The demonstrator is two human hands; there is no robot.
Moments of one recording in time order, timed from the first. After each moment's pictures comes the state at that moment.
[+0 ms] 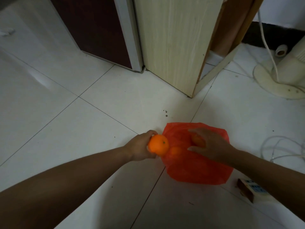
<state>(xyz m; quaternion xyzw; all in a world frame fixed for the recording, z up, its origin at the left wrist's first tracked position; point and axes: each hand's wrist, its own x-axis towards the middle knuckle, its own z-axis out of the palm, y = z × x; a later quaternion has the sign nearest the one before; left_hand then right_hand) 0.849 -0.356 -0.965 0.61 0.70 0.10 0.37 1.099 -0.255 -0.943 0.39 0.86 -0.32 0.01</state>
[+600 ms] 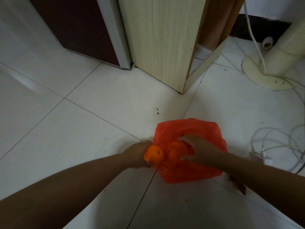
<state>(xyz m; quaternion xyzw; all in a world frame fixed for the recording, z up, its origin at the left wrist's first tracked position) 0.863 -0.354 -1.000 0.64 0.67 -0.01 0.38 1.103 -0.262 -0.974 0.36 0.87 -0.32 0.07</state>
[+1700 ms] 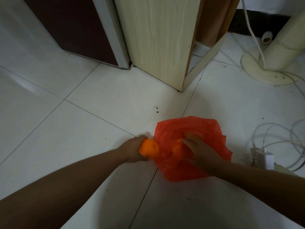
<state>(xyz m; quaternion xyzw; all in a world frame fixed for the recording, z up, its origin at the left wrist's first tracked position) 0.848 -0.350 -0.994 0.62 0.69 0.00 0.37 1.117 -0.282 -1.005 0.38 0.89 -0.24 0.06</state>
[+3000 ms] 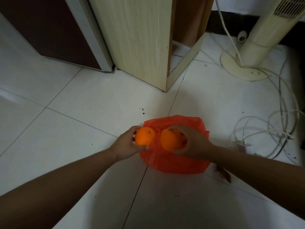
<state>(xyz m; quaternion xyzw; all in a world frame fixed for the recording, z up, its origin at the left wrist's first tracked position) 0.877 -0.333 -0.970 0.54 0.69 0.20 0.43 1.127 -0.261 -0.969 0.40 0.82 -0.39 -0.08</state>
